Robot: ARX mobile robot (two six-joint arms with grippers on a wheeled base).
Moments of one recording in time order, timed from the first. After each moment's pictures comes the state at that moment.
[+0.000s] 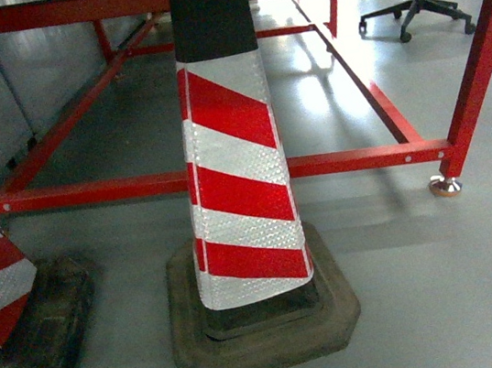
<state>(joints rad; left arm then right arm) 0.00 0.01 0.01 -0.01 0.00 0.00 0.00 0.01 0.01 0.00 0.00 0.00</state>
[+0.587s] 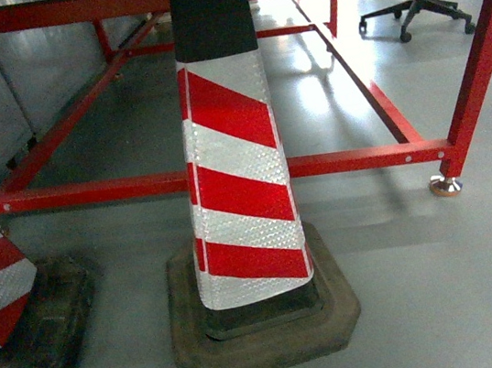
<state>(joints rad) 0.00 0.01 0.01 -0.01 0.00 0.00 0.00 0.01 0.01 -0.01 0.00 0.00</state>
